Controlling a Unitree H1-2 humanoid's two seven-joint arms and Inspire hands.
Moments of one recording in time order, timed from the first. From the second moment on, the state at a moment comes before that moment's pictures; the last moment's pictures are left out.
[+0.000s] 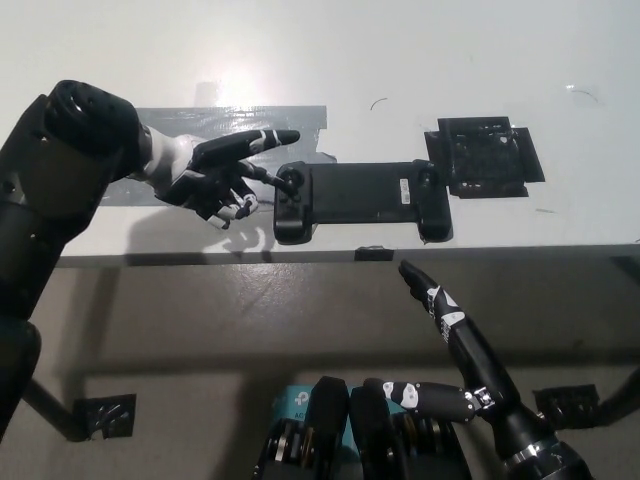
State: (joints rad) left_arm -1.17 0.41 -0.44 0.89 0.07 0.45 -1.08; right_arm -0.10 -0.07 0.22 -0.06 -0.10 -0.14 0.15
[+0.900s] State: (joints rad) left_arm -1.12 0.41 -0.42 0.83 0.10 0.45 -1.08; right_arm -0.10 -0.07 0.22 -0.06 -0.10 -0.14 0.15
